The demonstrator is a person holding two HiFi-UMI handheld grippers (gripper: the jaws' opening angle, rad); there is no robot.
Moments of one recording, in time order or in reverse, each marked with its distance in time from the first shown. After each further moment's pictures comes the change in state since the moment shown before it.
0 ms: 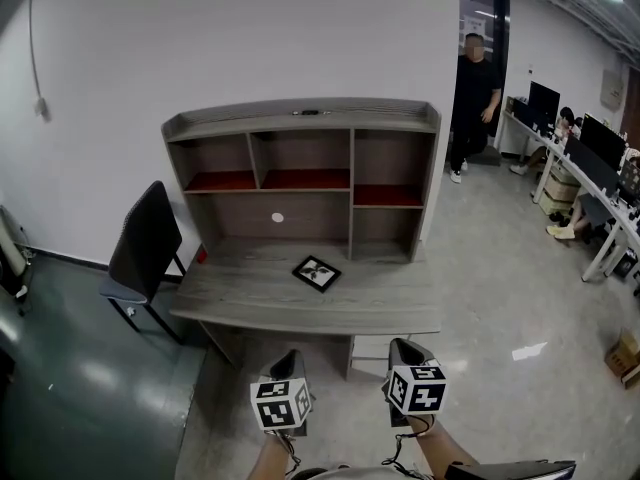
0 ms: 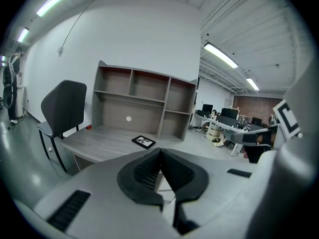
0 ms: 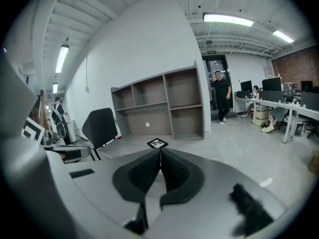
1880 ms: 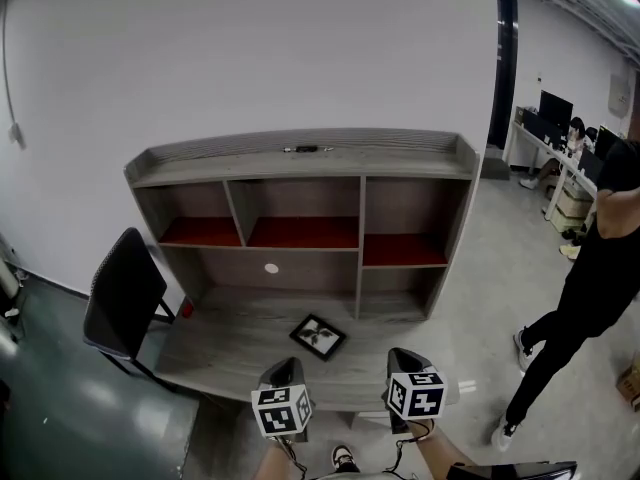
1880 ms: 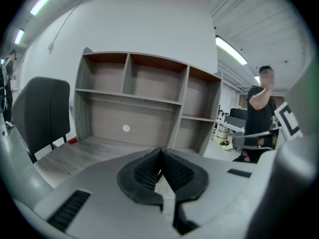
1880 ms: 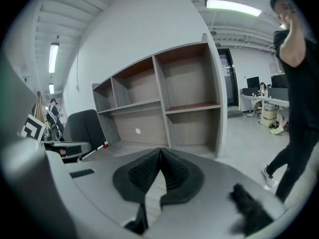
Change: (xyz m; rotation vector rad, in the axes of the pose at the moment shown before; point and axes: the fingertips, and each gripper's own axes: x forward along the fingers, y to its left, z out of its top) left arm 0.214 0.057 0.101 0.004 -0.003 0.035; right arm 0.220 -0.049 0.092 0.000 0.034 0.026
